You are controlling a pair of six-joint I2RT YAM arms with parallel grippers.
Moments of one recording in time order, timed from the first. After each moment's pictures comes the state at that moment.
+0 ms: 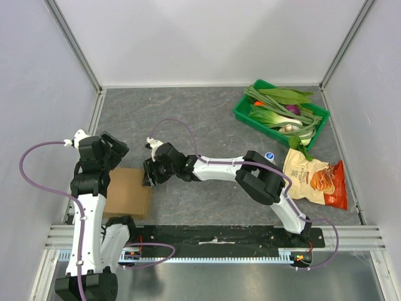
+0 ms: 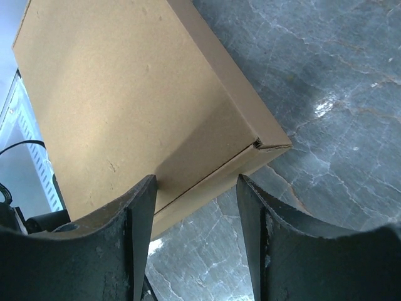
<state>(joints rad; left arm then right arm) 0.14 0.74 0.81 -0.65 -0.11 -0.69 1.10 2.20 1.56 0.06 -0.21 0.59</state>
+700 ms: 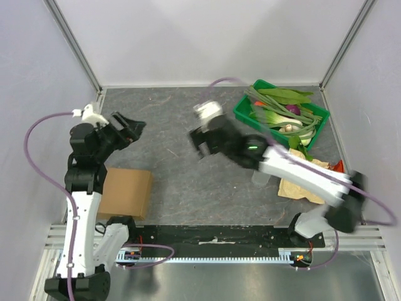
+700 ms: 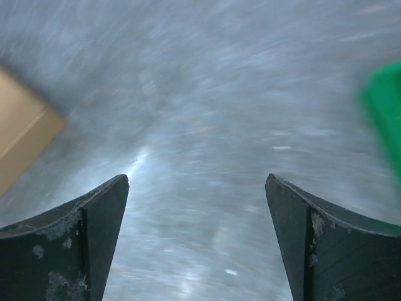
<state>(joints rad) 0.08 0.78 0.98 -0.50 0.26 -0.59 1.01 1.60 1.41 -0.44 0.28 0.23</state>
